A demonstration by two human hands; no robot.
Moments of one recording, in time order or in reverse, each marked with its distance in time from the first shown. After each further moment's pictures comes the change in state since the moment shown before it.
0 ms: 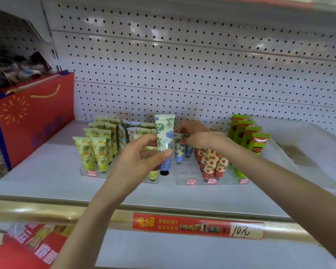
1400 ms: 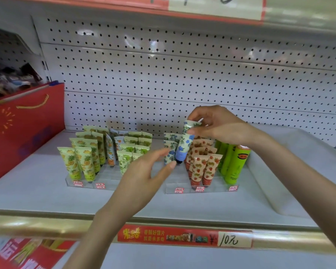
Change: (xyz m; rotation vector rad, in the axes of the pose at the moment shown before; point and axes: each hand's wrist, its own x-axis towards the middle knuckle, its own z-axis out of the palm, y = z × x) left_hand 0.004 -0.009 0.036 0.475 -0.059 0.103; right_hand -0.063 0.030 -0.070 0.430 0.143 -0.289
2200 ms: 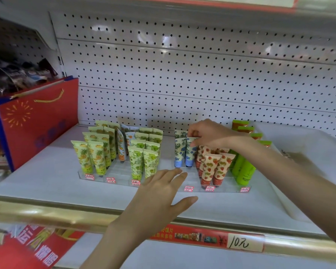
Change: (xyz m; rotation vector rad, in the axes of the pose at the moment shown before) left_hand -0.026 -0.013 0.019 0.573 -0.239 0.122; right_hand 0.047 0.047 0.037 -0.511 -0.211 0.118
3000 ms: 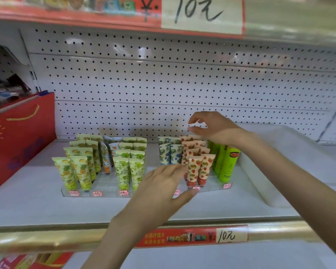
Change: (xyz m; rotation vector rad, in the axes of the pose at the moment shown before) left_hand 0.017 0.023 -0.025 -0.045 -0.001 0.117; right_hand -0.052 0.002 -0.039 0.005 0.270 0.143
